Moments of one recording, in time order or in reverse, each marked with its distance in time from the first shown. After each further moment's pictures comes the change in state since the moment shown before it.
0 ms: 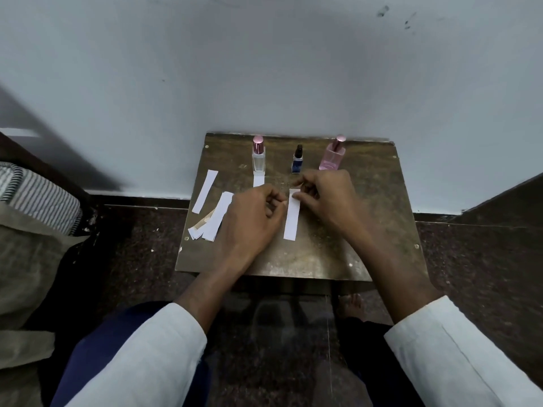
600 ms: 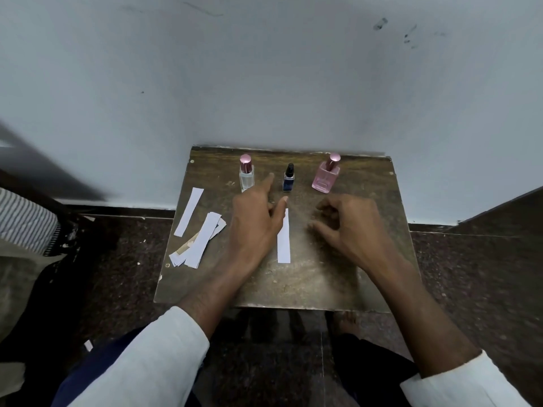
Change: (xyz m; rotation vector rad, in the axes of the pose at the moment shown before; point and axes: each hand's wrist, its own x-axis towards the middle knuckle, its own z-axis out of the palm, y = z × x) left_hand 0.048 0.012 0.030 -0.066 0.083 0.039; right_hand -0.017 0.033 -0.024 -0.118 -0.044 0.139
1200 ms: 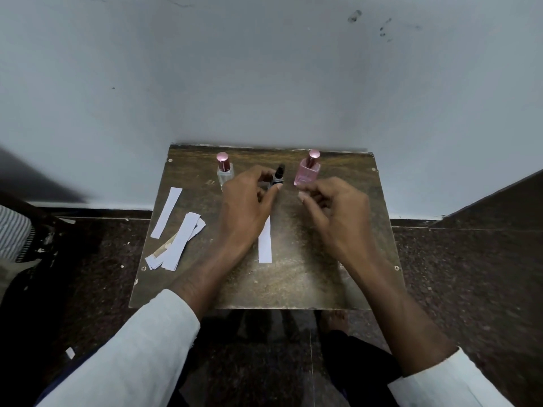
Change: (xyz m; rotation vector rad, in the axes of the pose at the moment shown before) left_hand 0.020 0.015 0.012 -0.094 0.032 0.102; right_hand -0.001 -0.001 0.001 0.295 0.315 0.011
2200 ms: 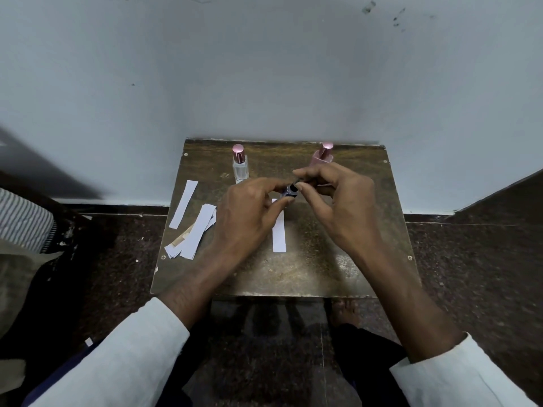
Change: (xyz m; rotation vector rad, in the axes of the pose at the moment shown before) left_hand -0.029 -0.007 -0.031 0.151 -0.052 0.202; right_hand -0.002 -0.035 0.001 0.124 0.019 -0.055
